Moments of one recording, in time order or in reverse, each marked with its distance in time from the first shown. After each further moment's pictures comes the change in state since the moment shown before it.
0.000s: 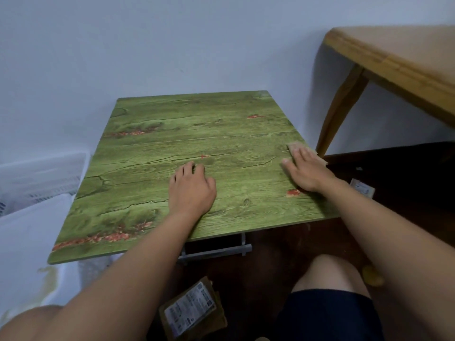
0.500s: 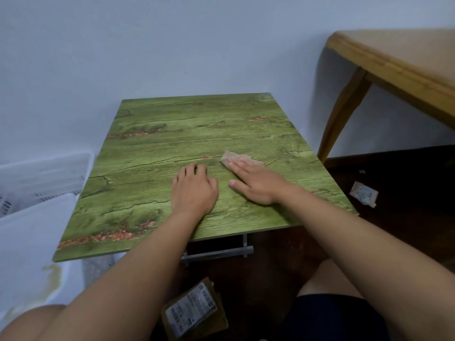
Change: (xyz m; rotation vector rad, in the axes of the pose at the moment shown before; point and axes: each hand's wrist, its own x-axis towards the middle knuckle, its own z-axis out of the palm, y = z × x) left_hand 0.000 0.002 -0.001 0.003 0.005 -0.006; right_hand -0.019 -0.106 0.017 -0.139 -0.053 -0.506
